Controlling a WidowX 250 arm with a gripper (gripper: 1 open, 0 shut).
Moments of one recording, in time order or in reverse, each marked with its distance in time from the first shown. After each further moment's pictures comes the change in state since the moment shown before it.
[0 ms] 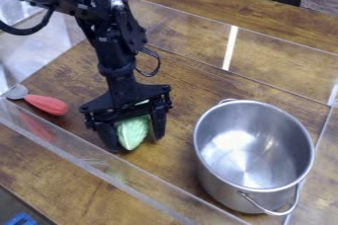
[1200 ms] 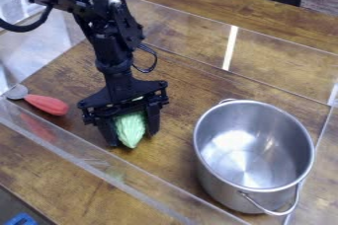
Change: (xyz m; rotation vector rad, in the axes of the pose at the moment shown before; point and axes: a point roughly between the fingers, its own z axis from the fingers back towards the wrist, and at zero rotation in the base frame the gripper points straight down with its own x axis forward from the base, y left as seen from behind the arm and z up) arm 0.007 0.002 0.000 0.008 -0.015 0.007
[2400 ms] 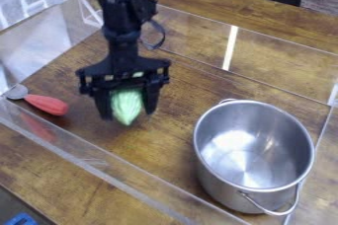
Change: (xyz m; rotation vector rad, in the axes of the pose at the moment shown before) arm 0.003 -0.010 0.042 0.120 -0.041 -0.028
